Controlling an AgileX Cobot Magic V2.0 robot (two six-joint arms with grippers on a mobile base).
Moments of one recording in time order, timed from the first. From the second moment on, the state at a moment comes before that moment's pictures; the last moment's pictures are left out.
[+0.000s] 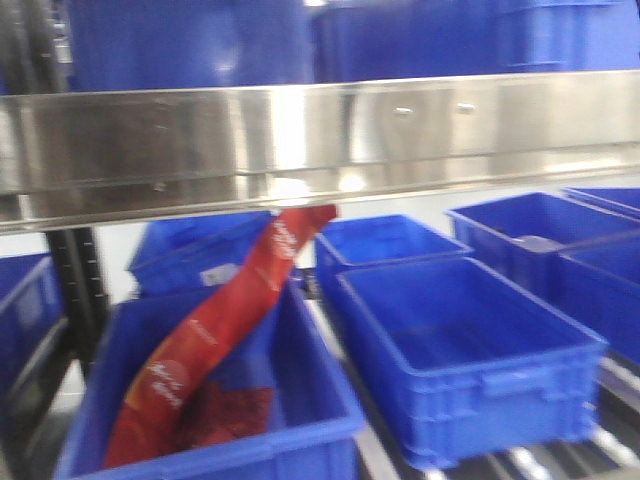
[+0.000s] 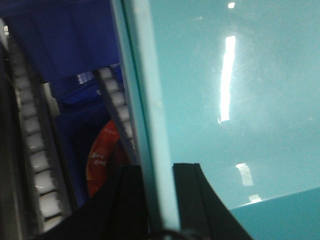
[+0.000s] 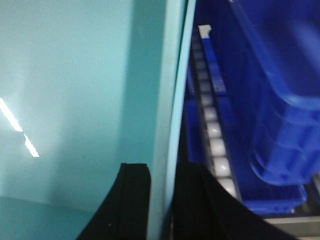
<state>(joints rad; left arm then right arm) -0.26 1.66 -2.17 0.05 1.27 -0.16 0.30 1.60 -2.02 -0.04 1.09 0.20</state>
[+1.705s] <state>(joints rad) -0.26 1.66 -2.17 0.05 1.27 -0.17 0.30 1.60 -2.00 -0.05 1.07 0.21</state>
